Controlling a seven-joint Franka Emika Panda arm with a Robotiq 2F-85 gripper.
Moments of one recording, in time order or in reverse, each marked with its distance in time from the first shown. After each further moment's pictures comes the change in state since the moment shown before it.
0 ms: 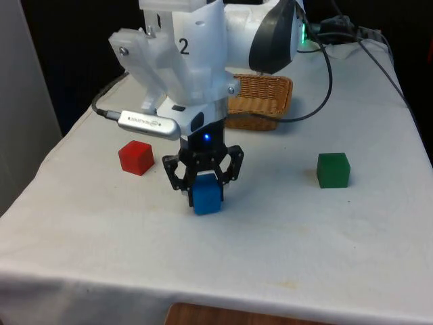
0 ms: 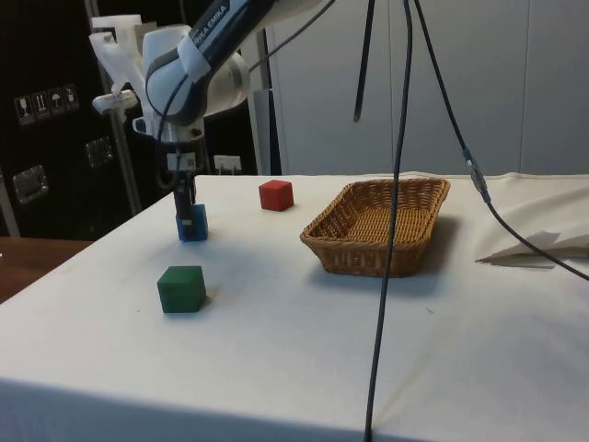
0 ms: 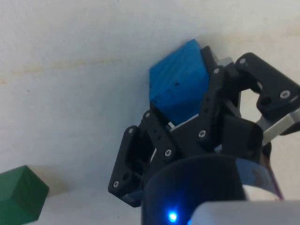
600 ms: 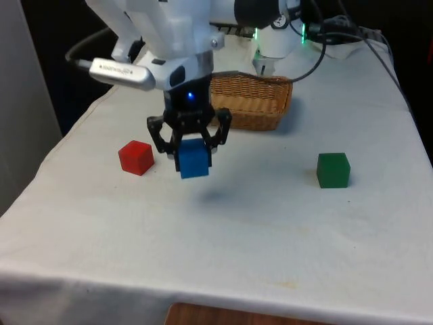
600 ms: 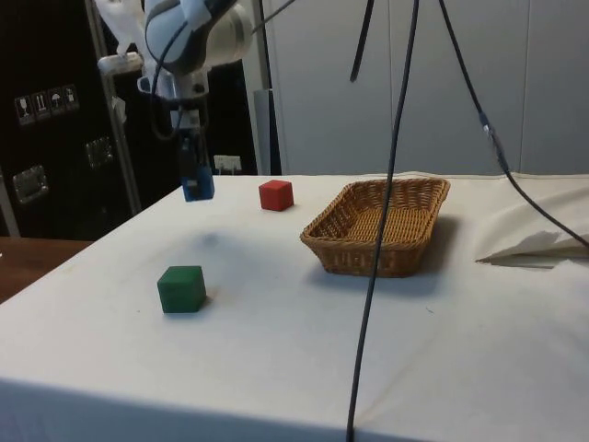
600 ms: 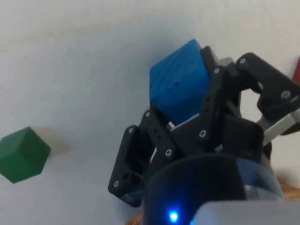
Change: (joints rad) arm -0.002 -0.134 -0.038 -0.049 0.012 -0.116 0.008
